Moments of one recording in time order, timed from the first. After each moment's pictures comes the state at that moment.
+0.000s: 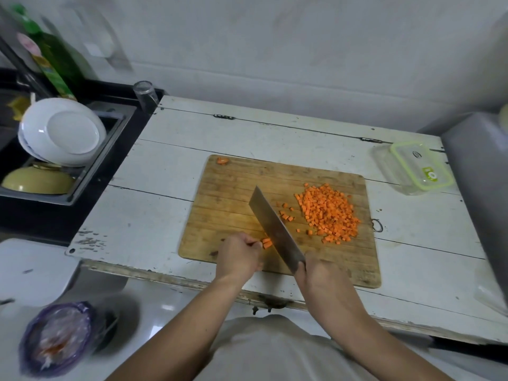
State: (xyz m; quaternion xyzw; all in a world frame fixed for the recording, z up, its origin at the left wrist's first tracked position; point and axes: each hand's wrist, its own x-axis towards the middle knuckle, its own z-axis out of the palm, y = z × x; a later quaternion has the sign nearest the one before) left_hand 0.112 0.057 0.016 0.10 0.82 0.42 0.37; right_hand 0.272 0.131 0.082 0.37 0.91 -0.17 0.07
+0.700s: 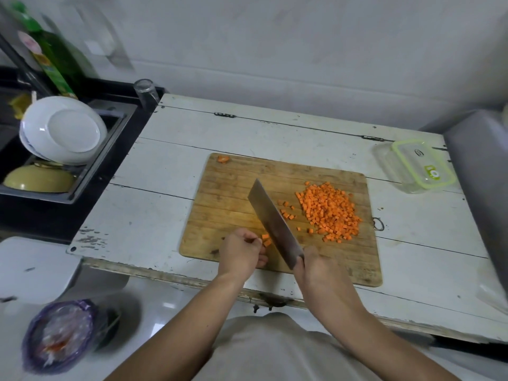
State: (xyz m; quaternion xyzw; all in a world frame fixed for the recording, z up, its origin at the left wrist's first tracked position) left_hand 0.115 0.061 0.015 0.02 0.77 0.50 0.39; right_hand 0.266 0.132 0.083 0.39 0.90 -0.19 0.07
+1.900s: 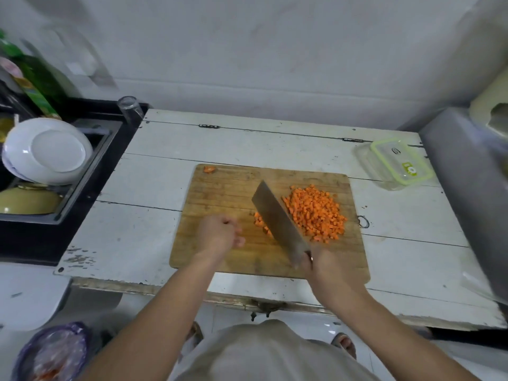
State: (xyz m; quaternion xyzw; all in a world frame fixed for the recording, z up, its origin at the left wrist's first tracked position) left_hand 0.072 0.081 0.048 0.04 0.80 0.46 0.38; right_hand 0.283 0.162 0.088 0.41 0.88 -0.21 0.06
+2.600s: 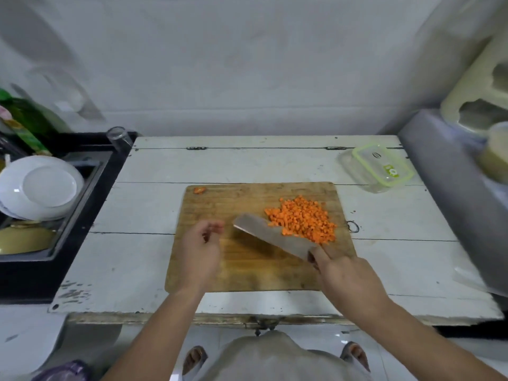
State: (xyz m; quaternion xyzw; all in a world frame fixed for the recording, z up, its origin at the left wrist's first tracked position) left_hand 0.082 0.052 0.087 0.23 0.82 0.50 0.17; right_hand 0.315 0.184 0.089 0.30 0.95 0.01 0.02
